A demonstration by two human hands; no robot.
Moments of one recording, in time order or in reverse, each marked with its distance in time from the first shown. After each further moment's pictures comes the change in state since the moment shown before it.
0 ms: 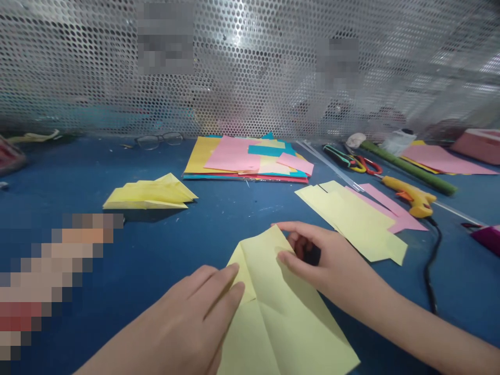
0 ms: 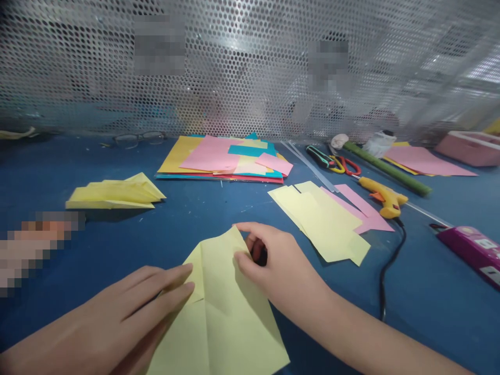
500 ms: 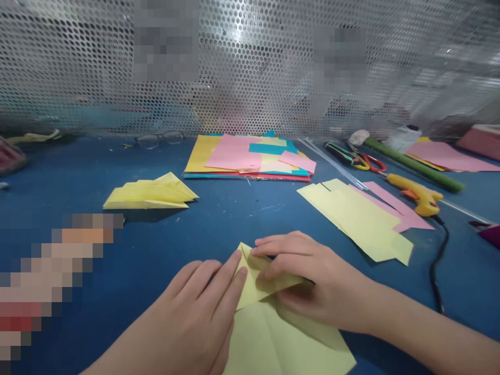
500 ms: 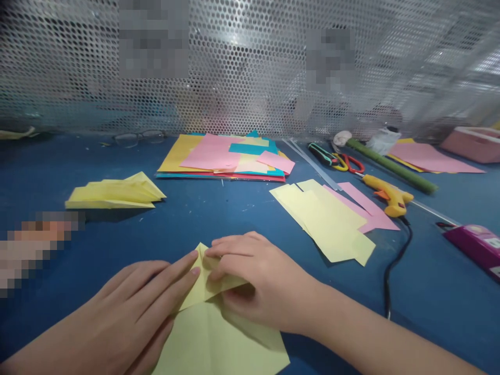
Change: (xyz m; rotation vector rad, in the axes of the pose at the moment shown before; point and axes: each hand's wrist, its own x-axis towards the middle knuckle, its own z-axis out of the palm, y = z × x) left_hand 0.006 0.001 0.002 -0.059 0.001 -0.091; right_hand 0.005 0.015 0.010 -0.099 -0.117 -0.738
